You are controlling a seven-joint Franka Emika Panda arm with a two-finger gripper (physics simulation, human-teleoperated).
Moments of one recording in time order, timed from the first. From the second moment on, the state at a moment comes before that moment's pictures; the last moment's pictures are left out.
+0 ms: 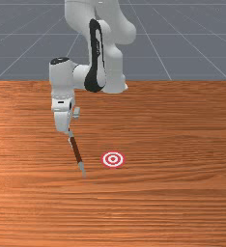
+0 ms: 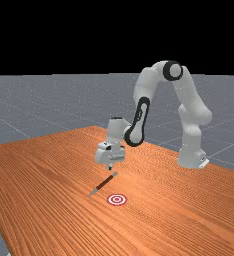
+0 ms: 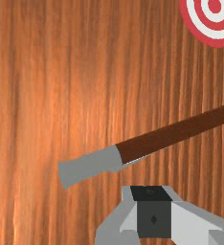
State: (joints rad) arm -0.47 0.45 0.11 -2.35 0.21 2.99 -1.41
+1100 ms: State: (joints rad) arm -0.34 0.56 0.08 -2.35 0.22 3.12 -1.37
